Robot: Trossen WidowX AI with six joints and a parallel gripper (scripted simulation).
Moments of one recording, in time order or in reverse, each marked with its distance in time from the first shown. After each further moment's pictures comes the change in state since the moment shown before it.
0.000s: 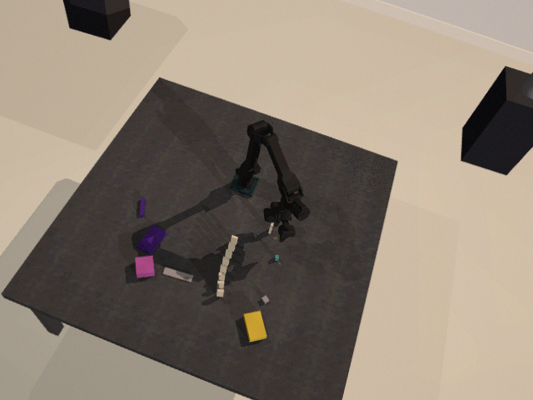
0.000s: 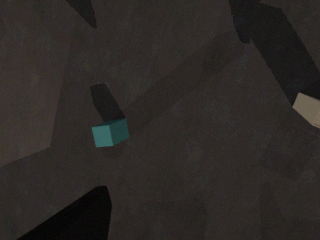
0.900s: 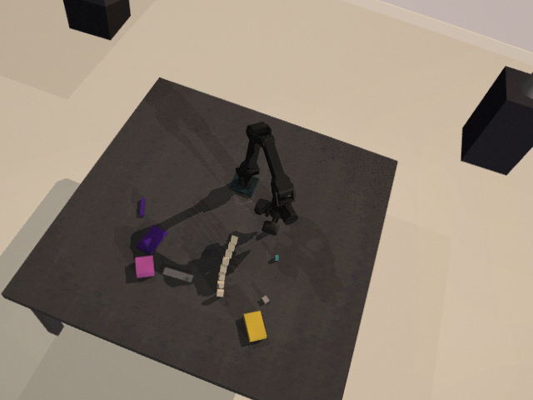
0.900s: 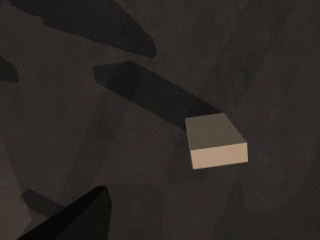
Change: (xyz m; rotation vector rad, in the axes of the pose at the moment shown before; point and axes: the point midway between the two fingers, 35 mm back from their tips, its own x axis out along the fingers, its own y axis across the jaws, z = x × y) arm -0.010 -0.035 0.020 0.456 0.055 -0.315
